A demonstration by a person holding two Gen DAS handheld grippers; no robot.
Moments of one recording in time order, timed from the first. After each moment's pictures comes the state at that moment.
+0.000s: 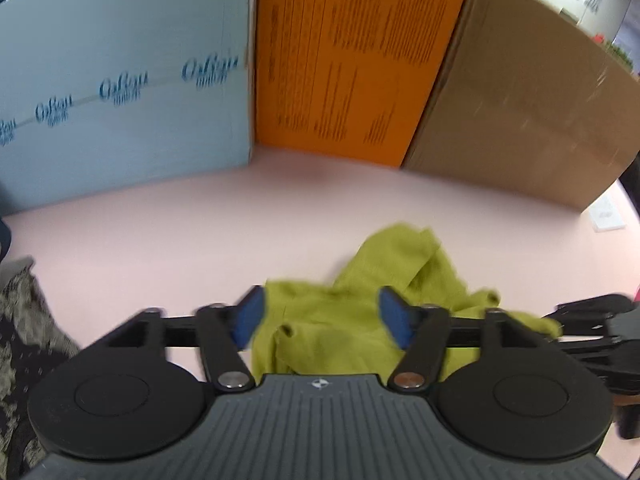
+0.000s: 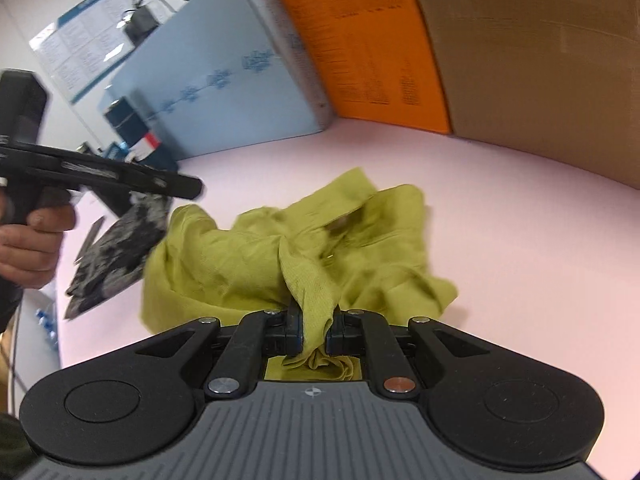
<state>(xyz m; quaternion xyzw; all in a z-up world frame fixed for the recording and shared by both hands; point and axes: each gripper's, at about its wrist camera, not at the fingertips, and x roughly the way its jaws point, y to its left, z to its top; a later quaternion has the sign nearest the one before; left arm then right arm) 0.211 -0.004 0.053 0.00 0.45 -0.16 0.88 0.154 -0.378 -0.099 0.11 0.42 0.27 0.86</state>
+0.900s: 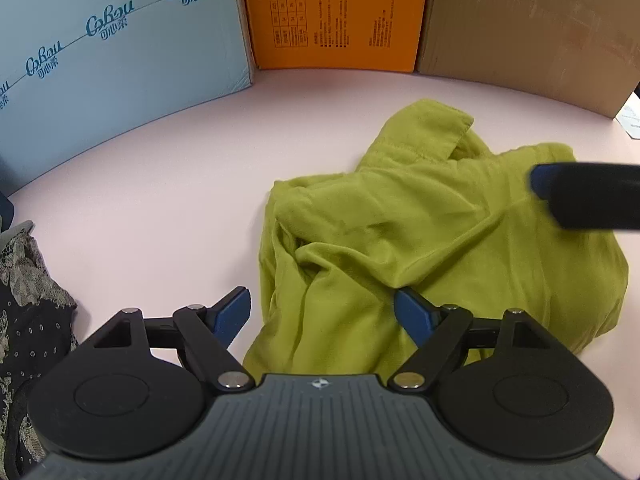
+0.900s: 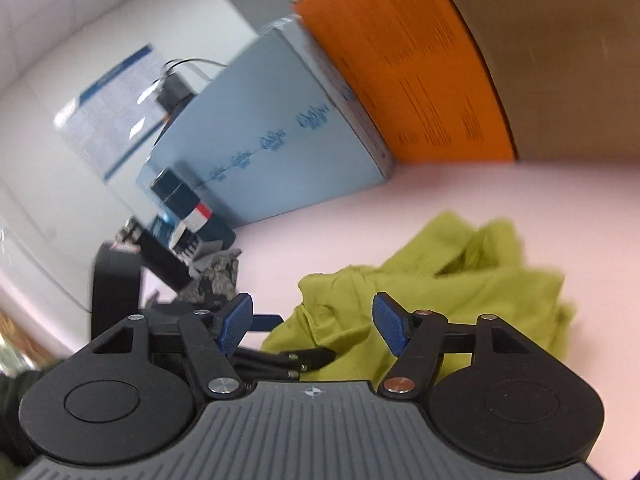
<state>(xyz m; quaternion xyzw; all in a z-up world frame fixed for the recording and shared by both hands) 0.169 -0.014 -0.033 0.10 0.48 -0.13 0.86 0.150 -0.349 -0.107 0.27 0.36 0.27 0.85</state>
